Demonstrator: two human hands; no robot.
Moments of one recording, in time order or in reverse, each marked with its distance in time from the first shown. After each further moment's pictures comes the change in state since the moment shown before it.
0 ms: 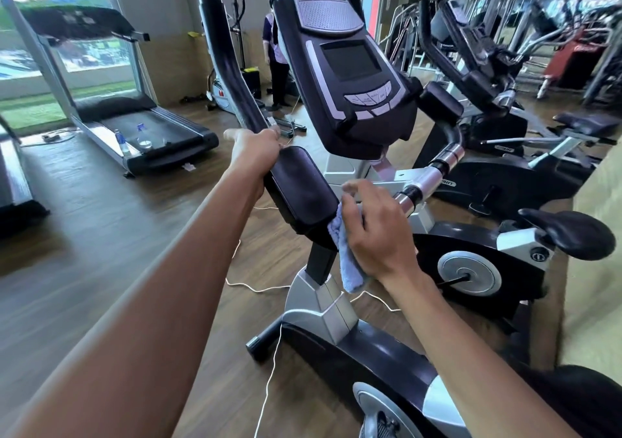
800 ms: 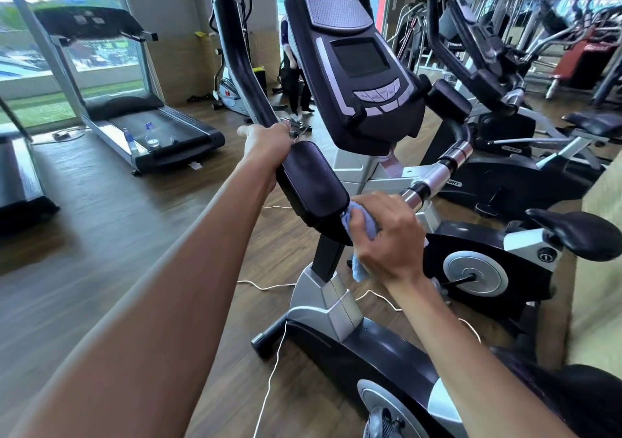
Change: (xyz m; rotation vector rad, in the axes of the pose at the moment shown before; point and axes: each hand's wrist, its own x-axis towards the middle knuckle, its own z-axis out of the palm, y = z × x) left_hand -0.008 0.003 -0.003 -0.020 -0.020 -0.035; right_hand -0.021 0.011 0.009 -0.018 0.135 -0.112
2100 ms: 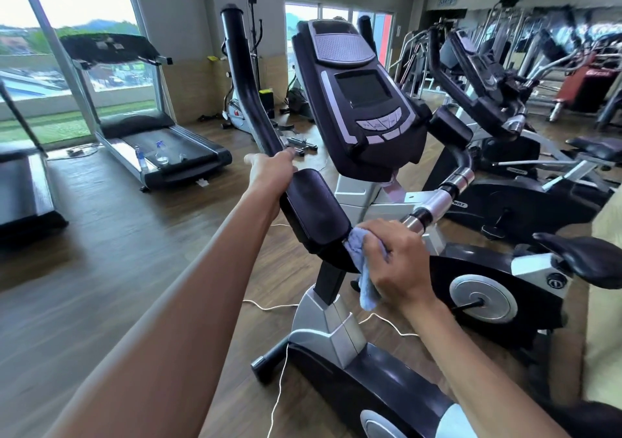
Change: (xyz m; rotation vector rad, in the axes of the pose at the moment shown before) left_hand 0.009 -0.005 0.001 -0.013 -0.004 -0.008; right_hand 0.010 0.003 -0.016 0.123 -0.188 0.024
